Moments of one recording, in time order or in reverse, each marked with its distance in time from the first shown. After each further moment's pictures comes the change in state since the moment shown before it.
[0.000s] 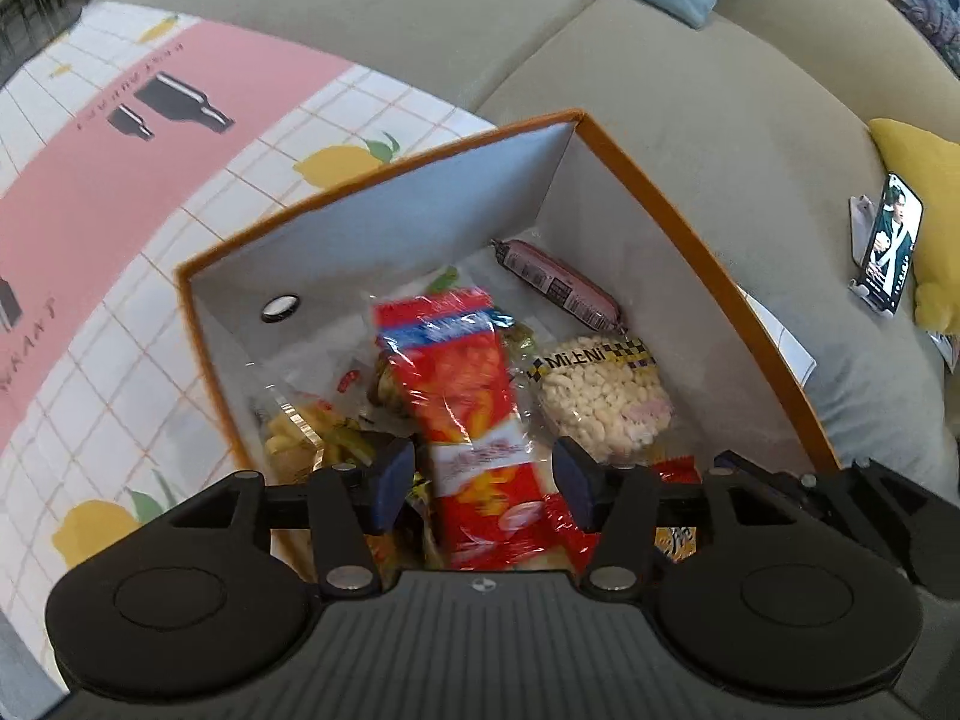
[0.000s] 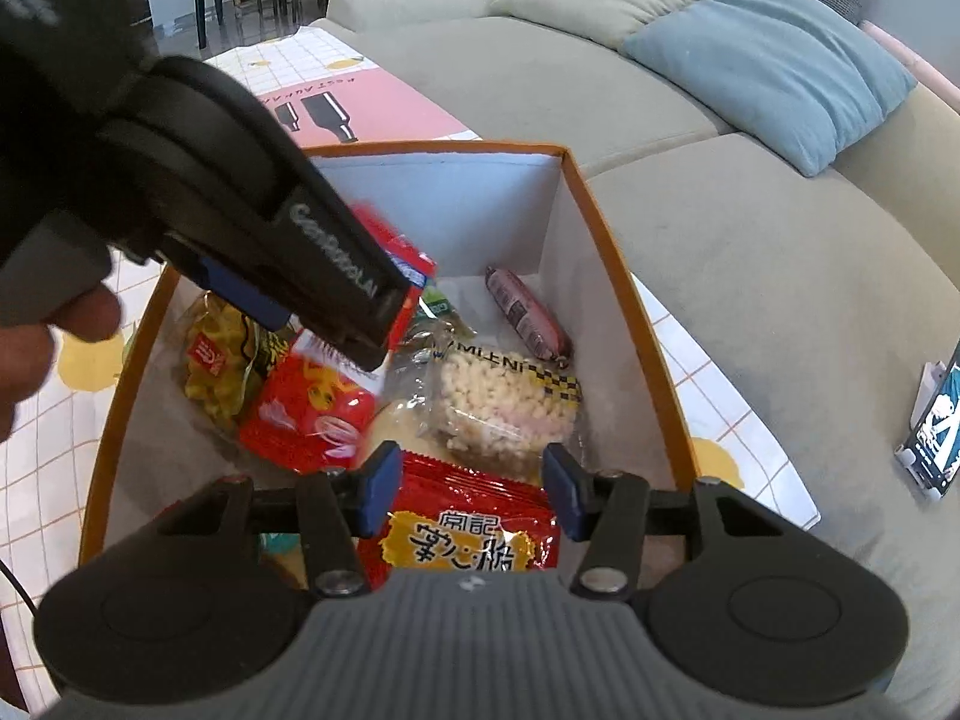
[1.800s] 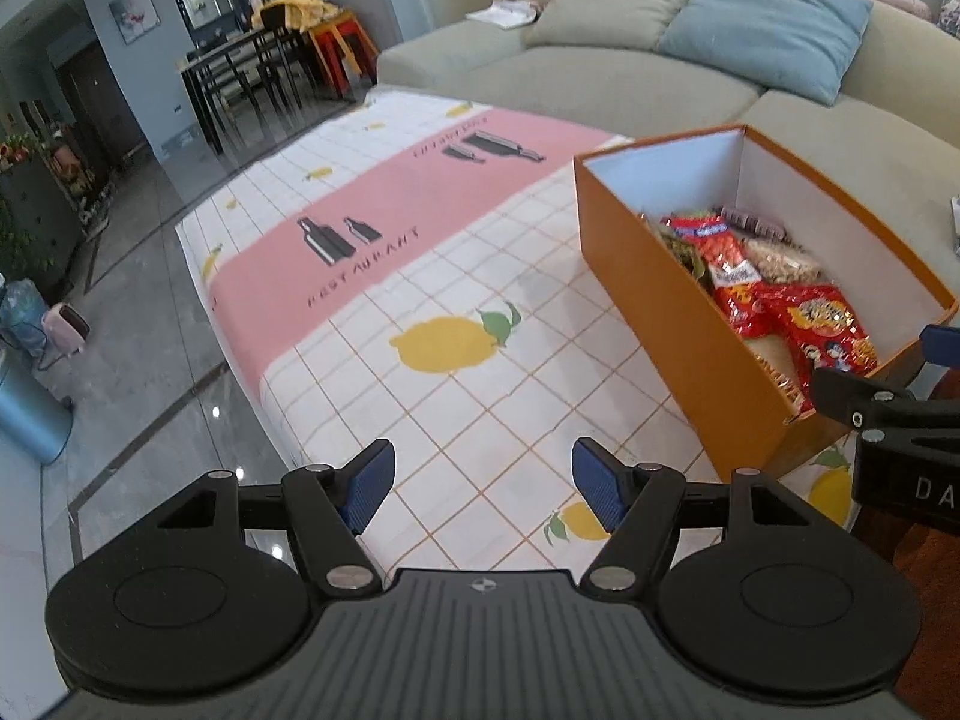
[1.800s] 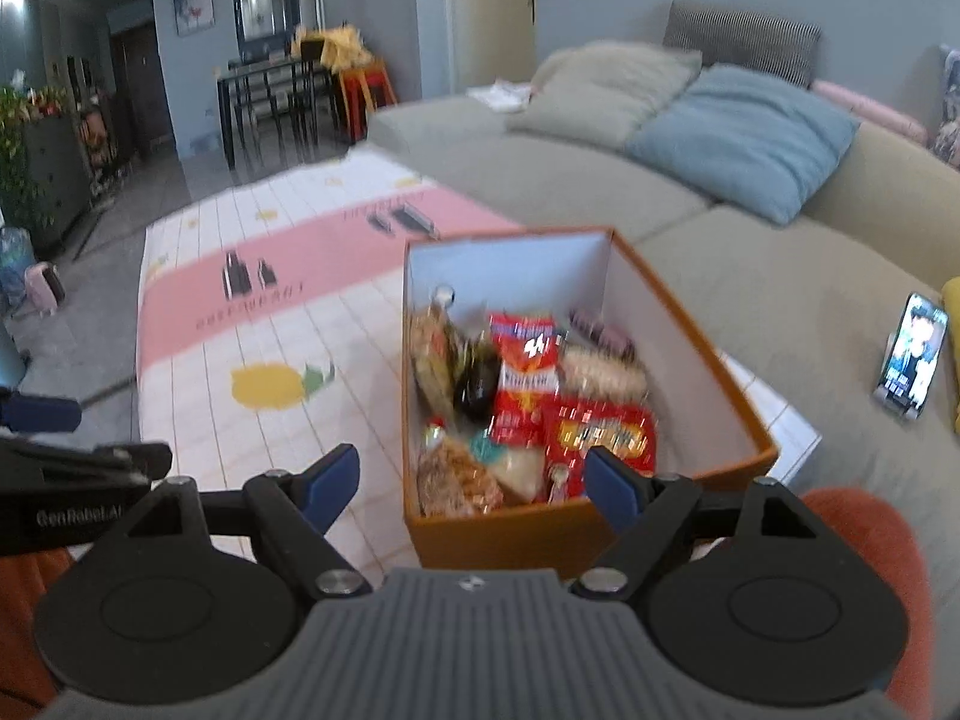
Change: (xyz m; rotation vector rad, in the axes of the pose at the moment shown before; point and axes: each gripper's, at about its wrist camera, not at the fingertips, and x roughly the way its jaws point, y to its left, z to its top) left arm -0.133 0.016 -0.224 -0.107 -0.303 0.461; right arm -0.139 0.082 -0.096 0.100 -0.224 0.063
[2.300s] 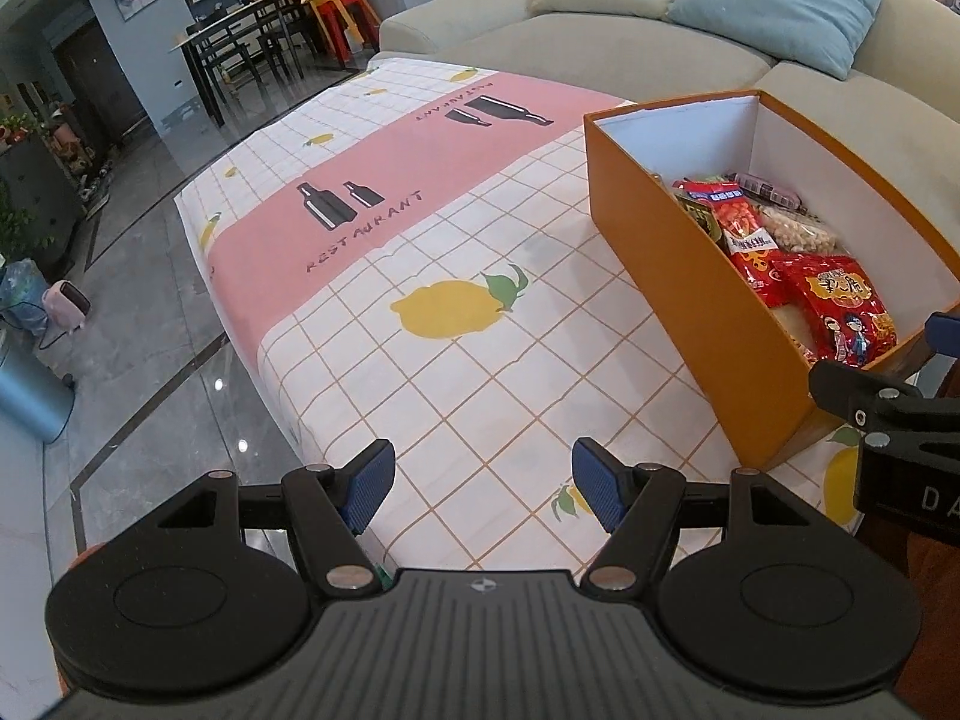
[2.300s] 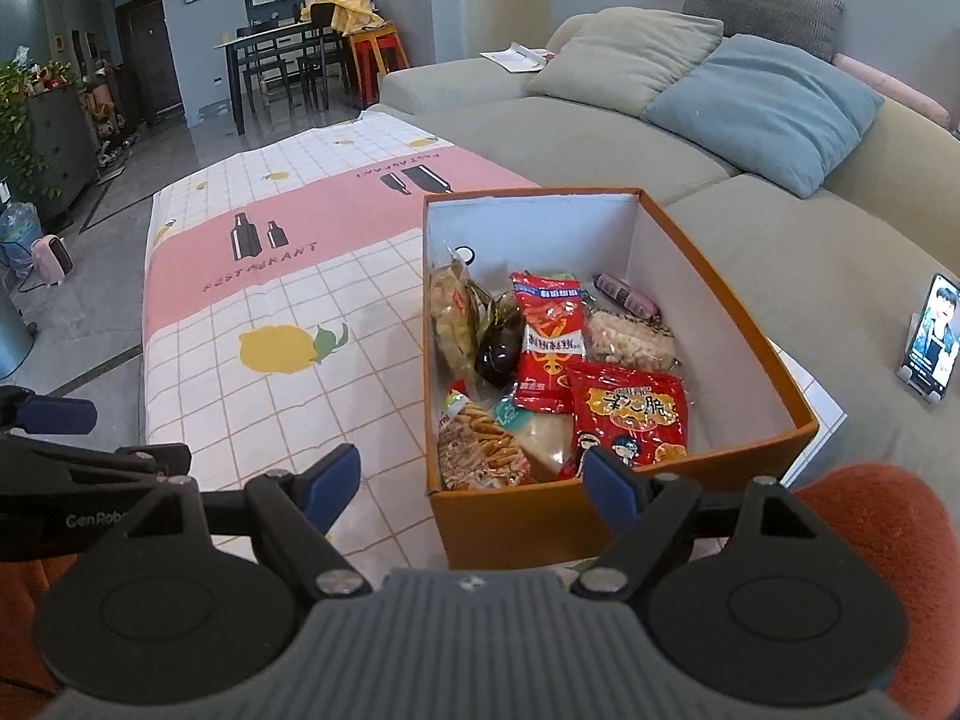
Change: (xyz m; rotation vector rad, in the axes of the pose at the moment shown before) left arm 0.010 0.000 -0.006 -0.008 0.058 0.008; right arm 0.009 0.007 -0.002 -0.029 0.039 0.017
